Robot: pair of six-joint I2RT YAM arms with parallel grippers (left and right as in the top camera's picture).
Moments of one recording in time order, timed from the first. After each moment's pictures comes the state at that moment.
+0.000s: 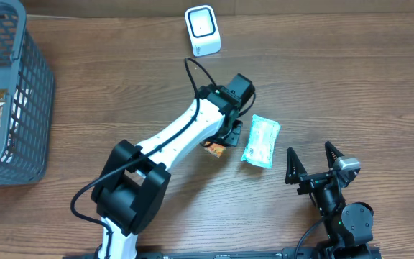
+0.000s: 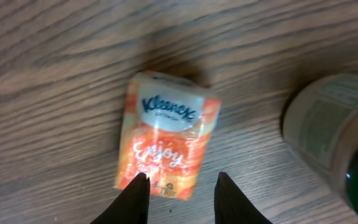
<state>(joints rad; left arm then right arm) -0.69 2.02 1.57 -0.99 -0.02 -0.37 0.18 0.01 0.02 -0.03 -0.03 0.23</state>
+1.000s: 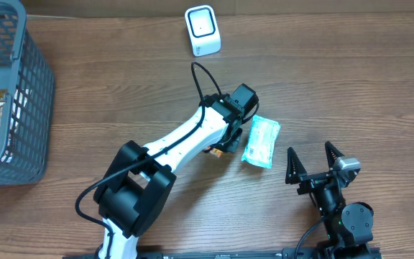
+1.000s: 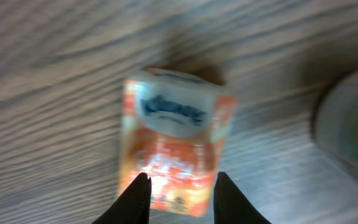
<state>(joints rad) -0.72 2.02 1.50 -0.92 -0.09 -0.34 0.18 0.01 0.02 -0.04 -0.03 0.23</state>
